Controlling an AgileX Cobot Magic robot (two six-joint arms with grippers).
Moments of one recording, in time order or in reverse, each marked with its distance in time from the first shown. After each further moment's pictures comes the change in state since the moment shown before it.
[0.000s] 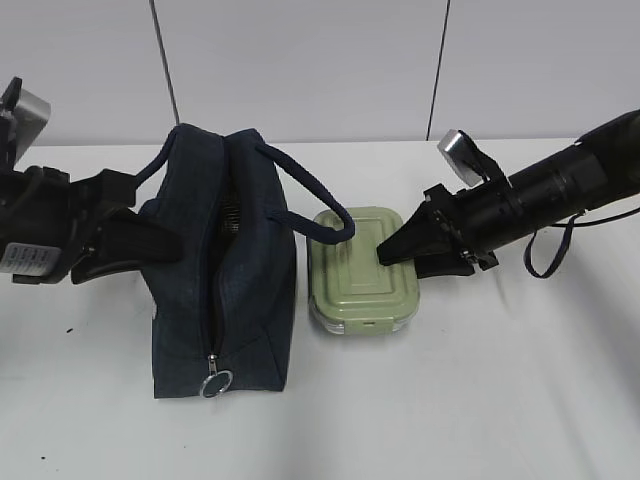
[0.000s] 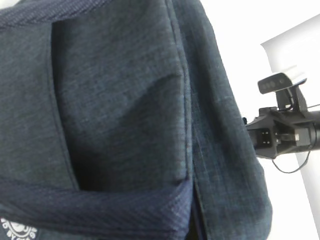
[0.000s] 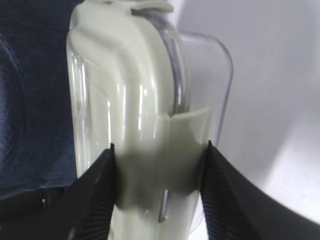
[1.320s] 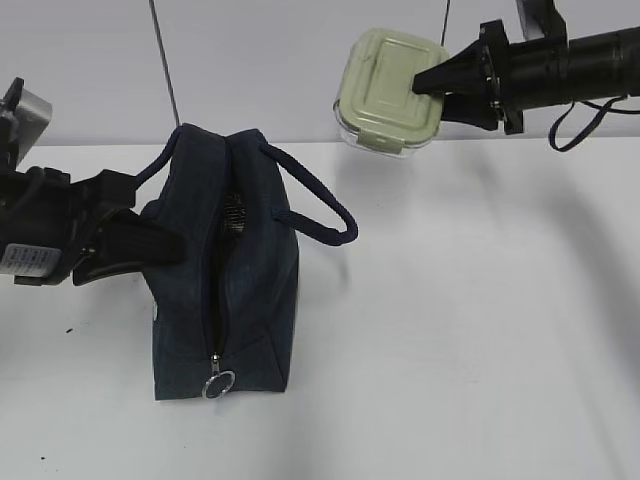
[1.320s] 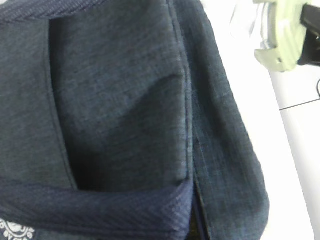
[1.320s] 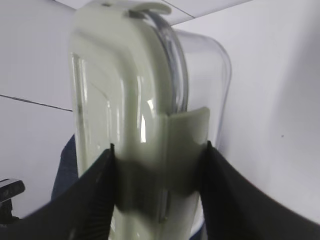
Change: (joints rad) left arm 0.000 0.000 0.000 0.000 0.018 0.000; right arm -0.109 -0.025 -0.325 0.217 0.017 0.095
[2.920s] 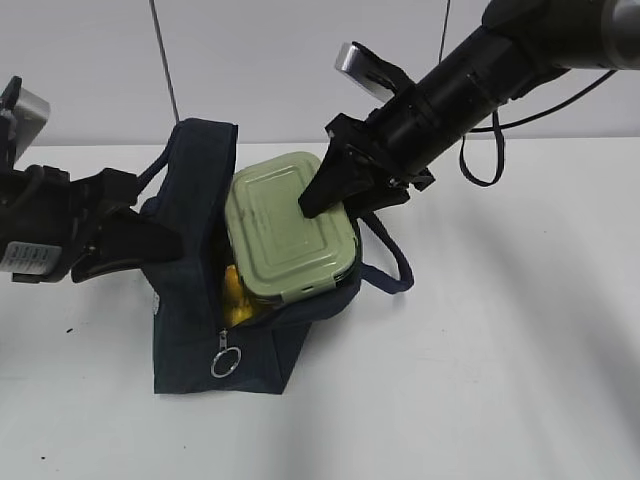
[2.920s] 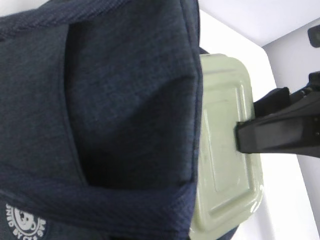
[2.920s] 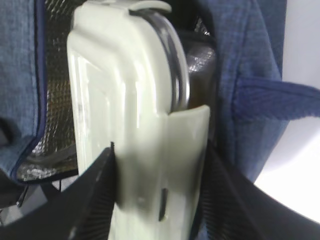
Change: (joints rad) left arm 0.000 0.000 0.000 -0.005 -0.032 0.000; right arm 0.362 -0.067 -0.001 -0.534 0.023 0.299
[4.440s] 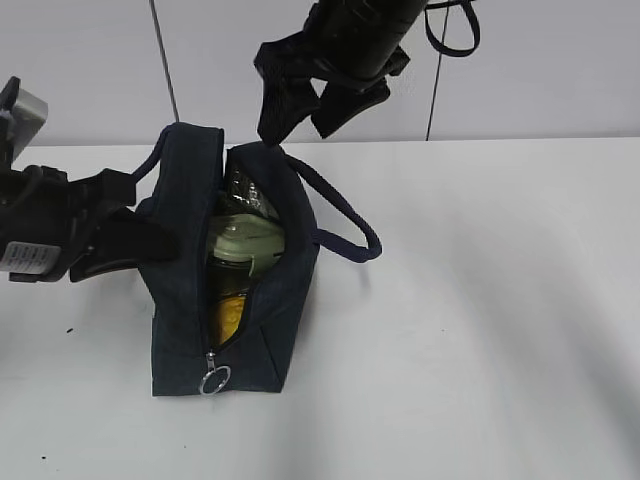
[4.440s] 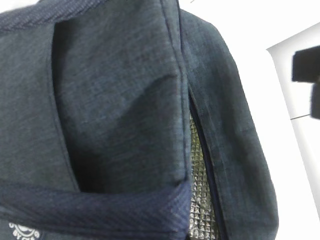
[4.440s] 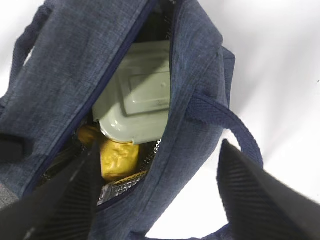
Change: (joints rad) left arm 0.000 0.000 0.000 0.004 -0.013 0.000; right arm 0.197 -0.034 -0.372 -0.503 0.056 0.304
